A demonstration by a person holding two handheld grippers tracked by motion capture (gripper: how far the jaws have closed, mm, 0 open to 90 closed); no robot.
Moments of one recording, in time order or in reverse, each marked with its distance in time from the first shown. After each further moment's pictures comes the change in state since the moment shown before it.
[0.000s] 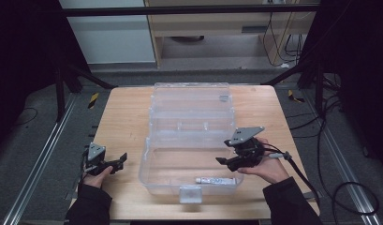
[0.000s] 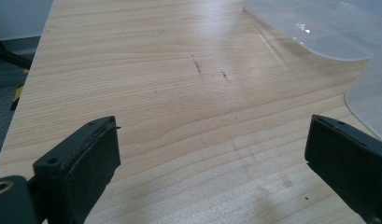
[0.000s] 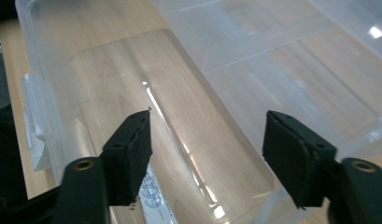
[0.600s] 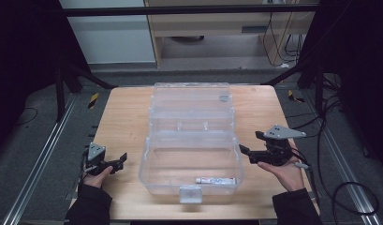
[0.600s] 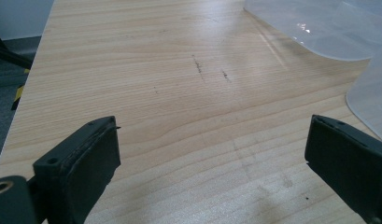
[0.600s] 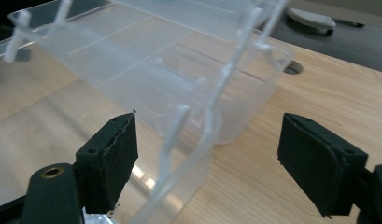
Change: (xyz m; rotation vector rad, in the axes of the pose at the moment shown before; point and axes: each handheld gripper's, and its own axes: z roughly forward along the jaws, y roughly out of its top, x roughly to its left) left arm 0.000 0.000 0.000 0.001 0.000 0.000; right arm -0.032 -0.052 -0.037 -0.193 -0.262 0.310
